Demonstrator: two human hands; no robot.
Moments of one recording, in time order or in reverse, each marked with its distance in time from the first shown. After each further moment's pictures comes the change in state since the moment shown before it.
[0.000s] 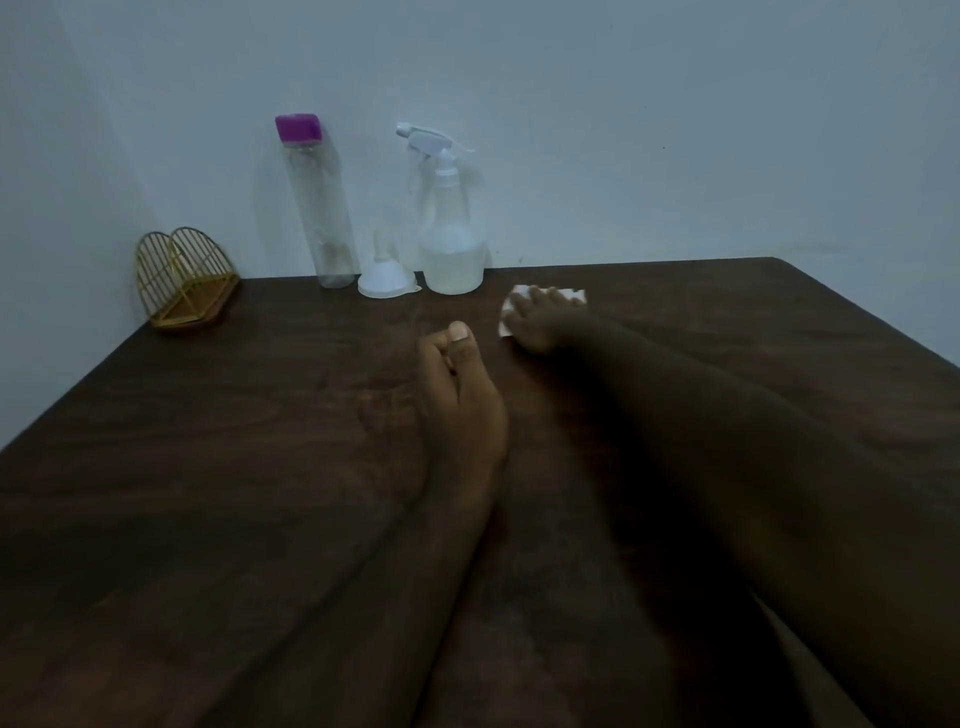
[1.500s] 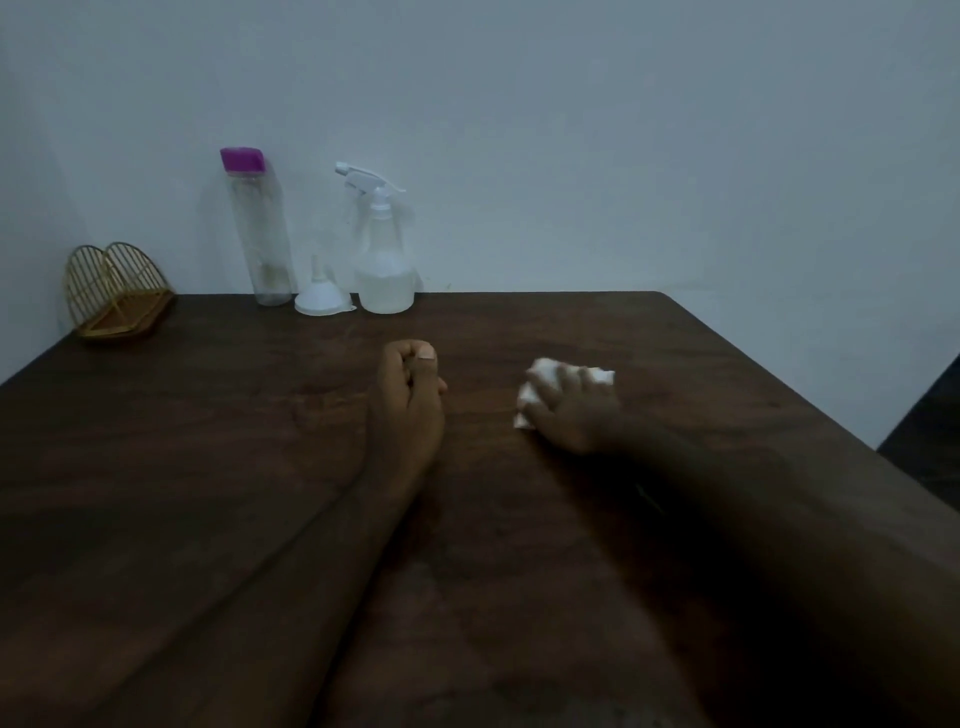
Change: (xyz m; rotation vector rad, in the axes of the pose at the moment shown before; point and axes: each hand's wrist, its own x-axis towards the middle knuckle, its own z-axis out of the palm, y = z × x) left_hand -0.019 0.007 -0.003 0.102 -0.252 0.062; right_hand -0.172 0.071 0.009 -0.112 -0.120 0.073
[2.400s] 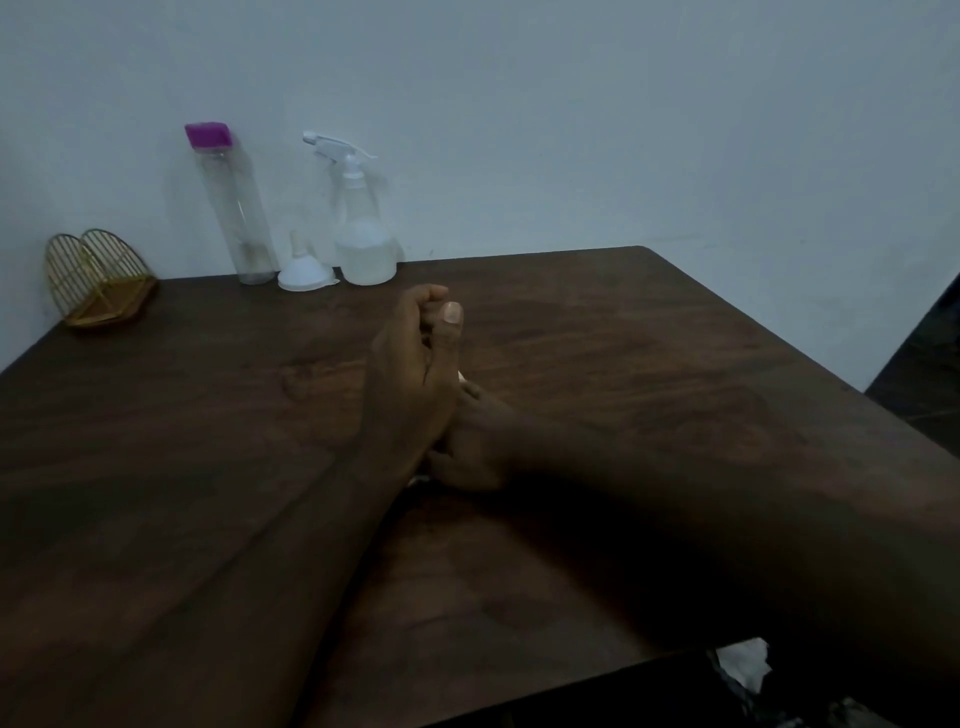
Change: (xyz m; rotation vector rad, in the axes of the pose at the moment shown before) left_hand -0.024 0.027 -0.005 0.102 -0.081 0.429; right_hand -0.034 -0.088 0.019 0.016 0.055 -0.601
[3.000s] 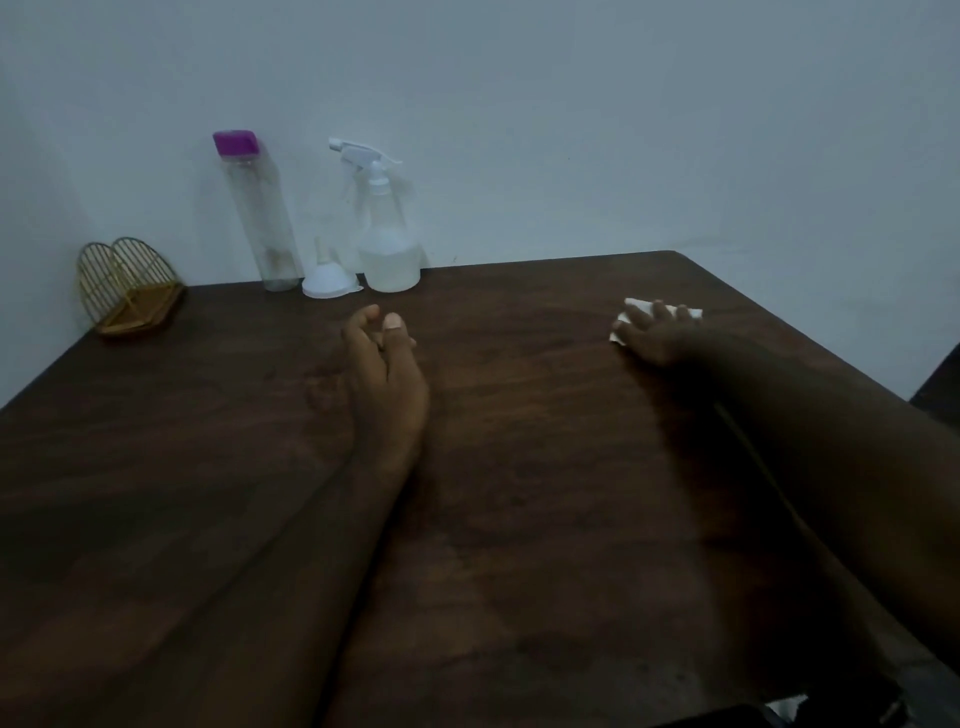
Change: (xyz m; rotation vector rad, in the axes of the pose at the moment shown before) left_hand 0.015 -0.052 -0.008 -0.021 0.232 -0.398; right_hand -0.039 0.202 -0.027 0.045 -0.018 0.923
